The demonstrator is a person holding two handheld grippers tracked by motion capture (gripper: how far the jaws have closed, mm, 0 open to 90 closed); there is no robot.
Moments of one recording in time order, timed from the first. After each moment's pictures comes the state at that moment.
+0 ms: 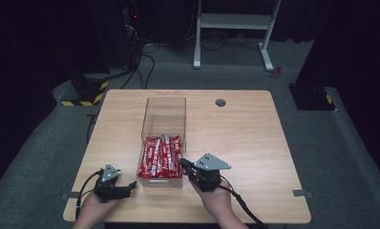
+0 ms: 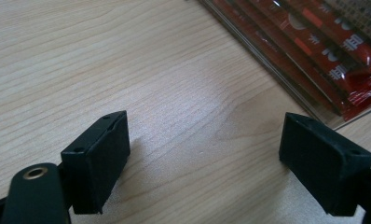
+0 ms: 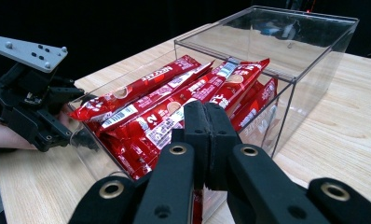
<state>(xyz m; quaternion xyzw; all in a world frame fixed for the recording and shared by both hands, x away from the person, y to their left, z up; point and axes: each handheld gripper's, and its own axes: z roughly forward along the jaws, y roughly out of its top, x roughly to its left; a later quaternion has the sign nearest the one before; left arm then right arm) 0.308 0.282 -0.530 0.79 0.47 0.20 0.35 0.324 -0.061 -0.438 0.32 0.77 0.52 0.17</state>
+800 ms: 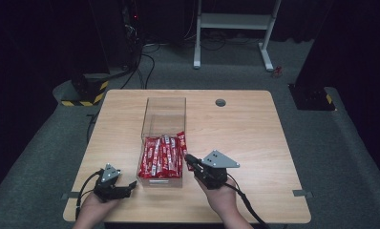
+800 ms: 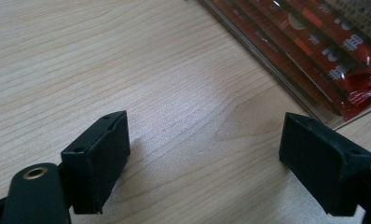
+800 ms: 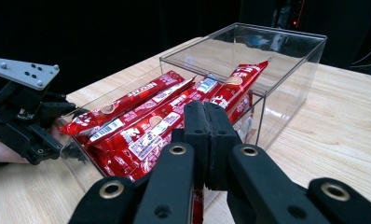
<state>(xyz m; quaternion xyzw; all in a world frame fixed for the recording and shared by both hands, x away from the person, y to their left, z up) 0.308 0.282 -0.530 0.79 0.47 0.20 0.35 0.327 -0.076 -0.428 0.32 0.76 0.54 0.18</state>
